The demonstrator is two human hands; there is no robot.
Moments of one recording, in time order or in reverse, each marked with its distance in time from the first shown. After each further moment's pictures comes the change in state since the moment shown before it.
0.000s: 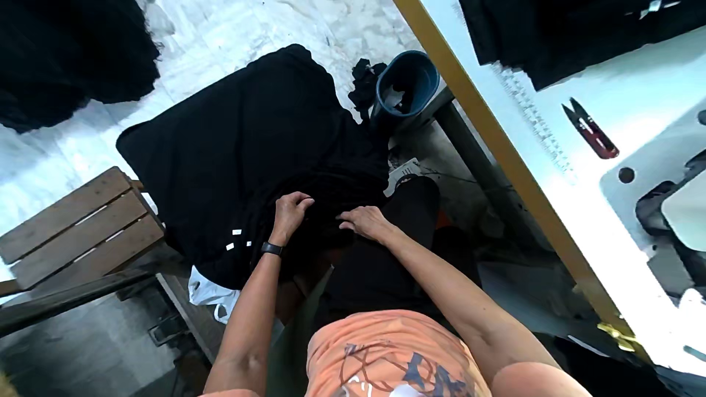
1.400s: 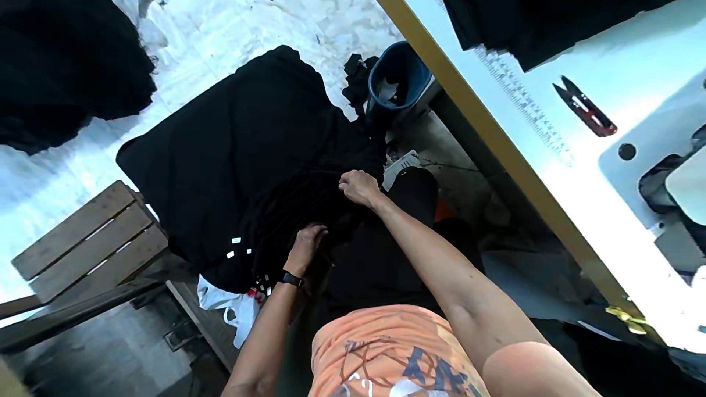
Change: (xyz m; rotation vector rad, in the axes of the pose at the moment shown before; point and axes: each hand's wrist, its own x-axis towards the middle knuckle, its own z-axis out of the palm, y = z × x) left_hand -0.048 -0.034 0.057 0.188 -0.151 0.229; right_hand 0.034 -0.005 -0.063 0.305 0.128 0.353
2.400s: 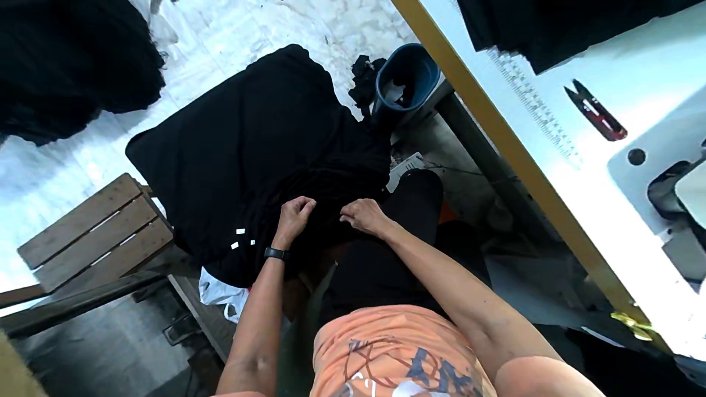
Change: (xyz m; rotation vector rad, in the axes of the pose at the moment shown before) left_hand 0.028 0.008 -0.062 -0.207 0.102 -0.218; right_hand -0.034 0.033 0.058 -0.162 0.064 -0.488
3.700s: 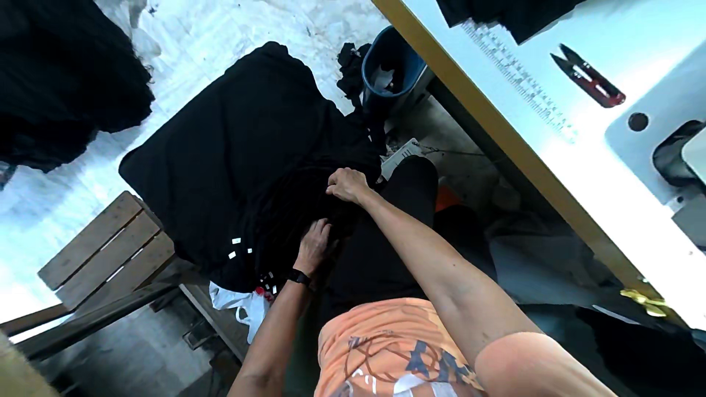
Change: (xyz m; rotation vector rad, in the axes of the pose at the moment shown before) left_hand -0.035 -0.037 0.079 0.533 -0.144 0.338; right_hand 0.055 -0.006 -0.046 0.170 -0.106 0.439
